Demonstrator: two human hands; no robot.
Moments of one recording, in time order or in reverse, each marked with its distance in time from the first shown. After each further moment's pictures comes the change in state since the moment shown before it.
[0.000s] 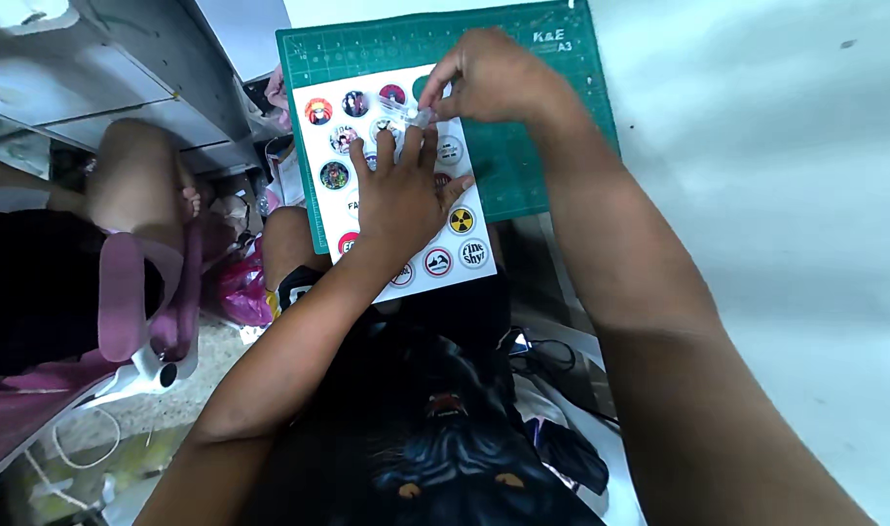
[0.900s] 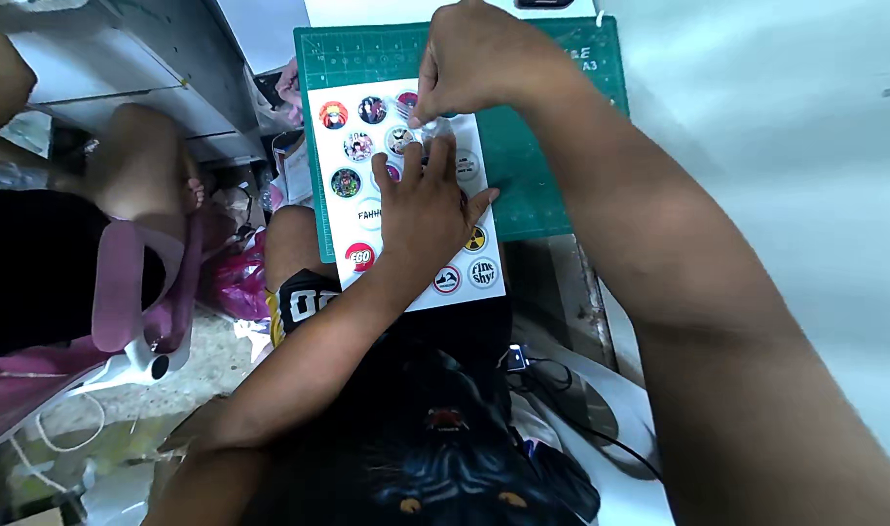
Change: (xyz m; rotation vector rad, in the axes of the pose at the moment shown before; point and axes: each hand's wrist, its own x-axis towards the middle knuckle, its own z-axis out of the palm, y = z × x) left_hand 0.003 0.016 0.007 -0.010 0.094 -0.096; right_hand 0.043 -0.057 -0.015 -0.307 -0.128 0.101
